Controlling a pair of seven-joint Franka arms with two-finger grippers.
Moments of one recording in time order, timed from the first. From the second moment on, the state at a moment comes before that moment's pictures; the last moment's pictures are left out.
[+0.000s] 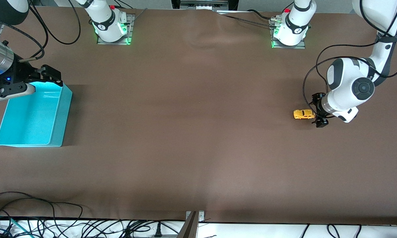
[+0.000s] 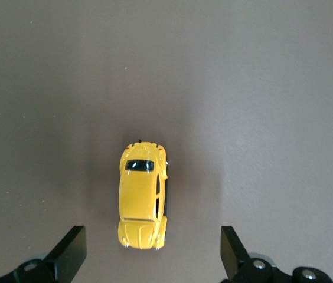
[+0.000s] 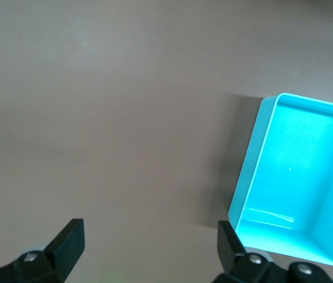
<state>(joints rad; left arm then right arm) 0.03 0.26 -0.01 -2.23 0.08 2.39 -1.72 -0.01 0.05 0.05 -1.65 0.01 1.63 -0.18</state>
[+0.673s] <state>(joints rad) 0.02 0.33 -0.04 -2.28 0.25 2.46 -1.84 -0.01 0.07 0.06 -1.65 0.01 1.64 -0.18</state>
